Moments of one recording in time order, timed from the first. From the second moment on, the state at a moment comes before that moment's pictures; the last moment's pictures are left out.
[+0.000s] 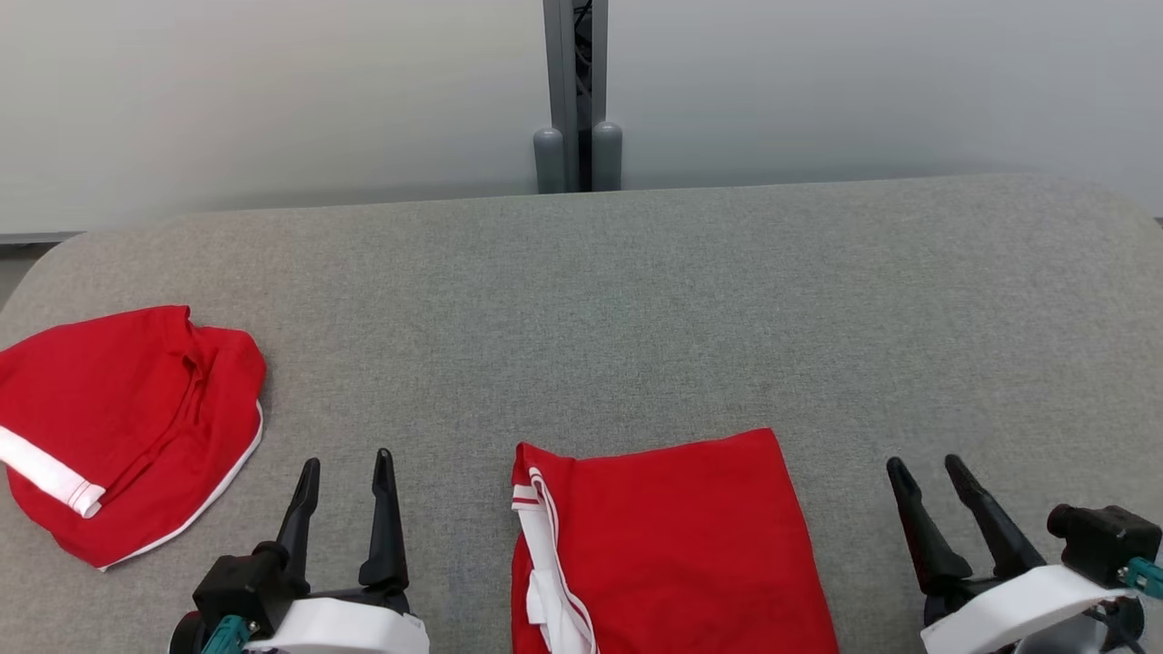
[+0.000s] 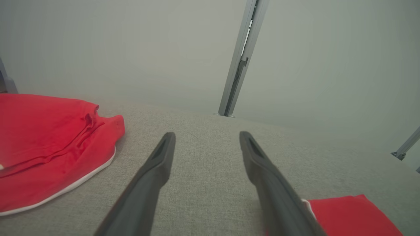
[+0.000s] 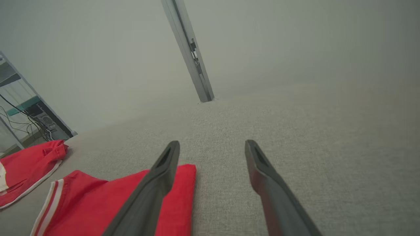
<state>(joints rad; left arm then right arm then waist) 0.03 0.05 -0.18 0.14 -0.36 0.13 -0.26 -0.04 -0.22 0.20 0.23 0.57 0.13 -0.18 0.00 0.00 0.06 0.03</state>
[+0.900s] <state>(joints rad) -0.03 0.05 -0.23 0.19 -0.36 0.12 -0.26 -0.20 -0.26 0.50 0.44 1.06 0.13 0.01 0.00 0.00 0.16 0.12</state>
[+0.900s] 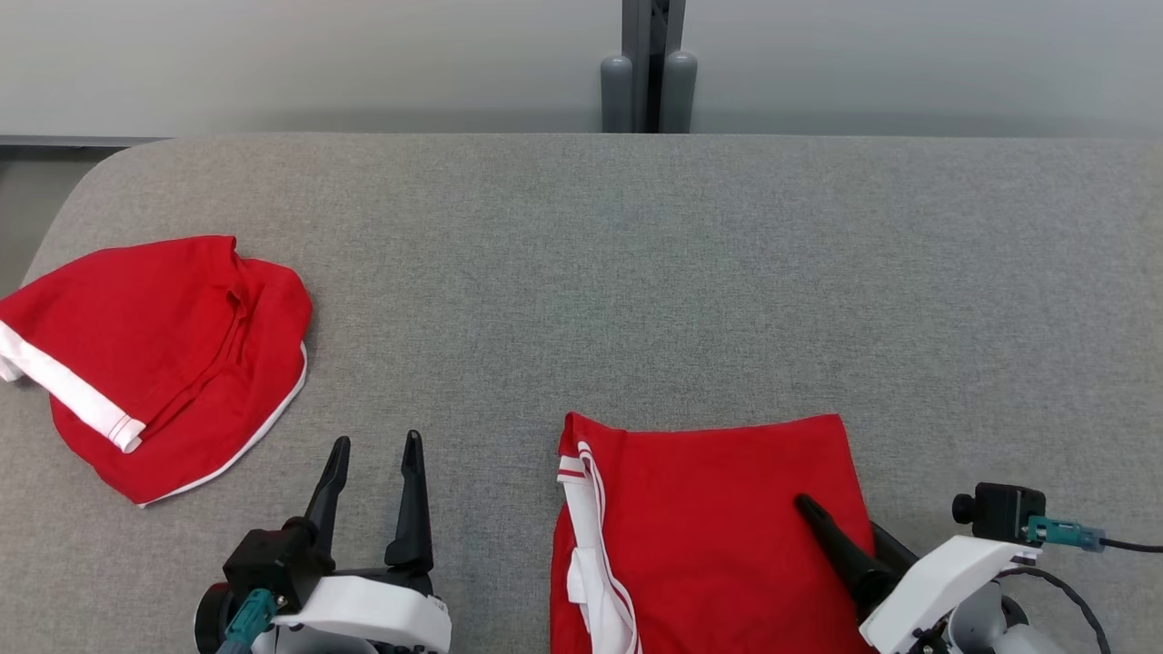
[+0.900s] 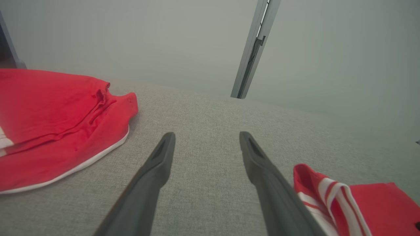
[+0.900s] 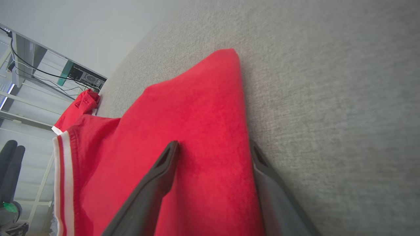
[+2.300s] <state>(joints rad) -0.22 0.05 -0.19 0.14 -0.31 0.12 -0.26 -0.66 -0.85 0.70 0.66 0.88 0.13 -0.10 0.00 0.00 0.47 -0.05</state>
